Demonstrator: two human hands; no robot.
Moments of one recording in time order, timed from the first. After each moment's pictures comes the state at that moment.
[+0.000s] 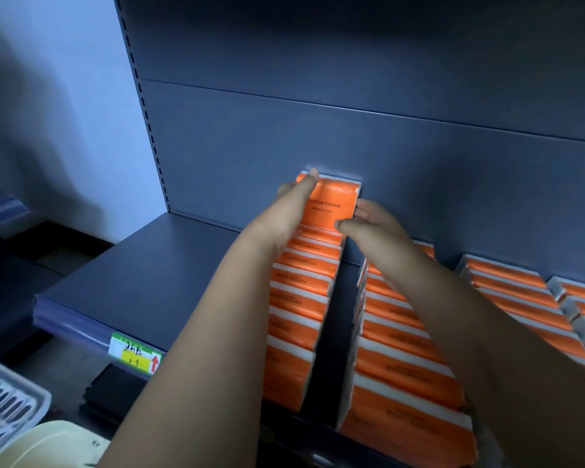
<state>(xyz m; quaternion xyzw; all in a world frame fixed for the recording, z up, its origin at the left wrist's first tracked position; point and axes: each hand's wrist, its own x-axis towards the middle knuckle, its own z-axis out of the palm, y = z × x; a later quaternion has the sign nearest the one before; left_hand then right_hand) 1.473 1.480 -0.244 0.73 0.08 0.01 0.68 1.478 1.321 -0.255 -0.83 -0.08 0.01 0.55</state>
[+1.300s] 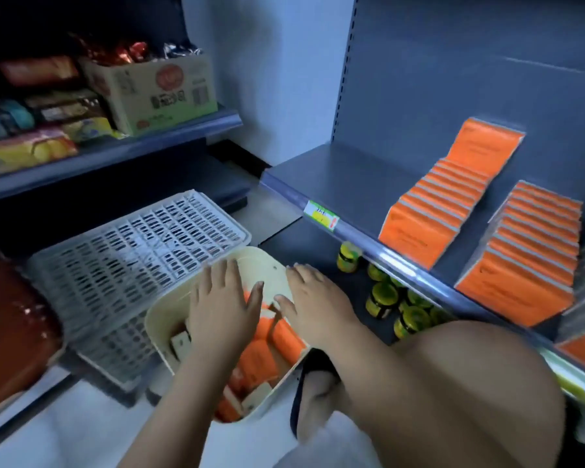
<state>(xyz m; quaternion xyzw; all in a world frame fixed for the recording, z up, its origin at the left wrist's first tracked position) 1.040 1.616 -0.412 0.91 0.38 0.13 0.13 1.157 1.488 -0.393 -0.88 -0.47 0.05 0.07</state>
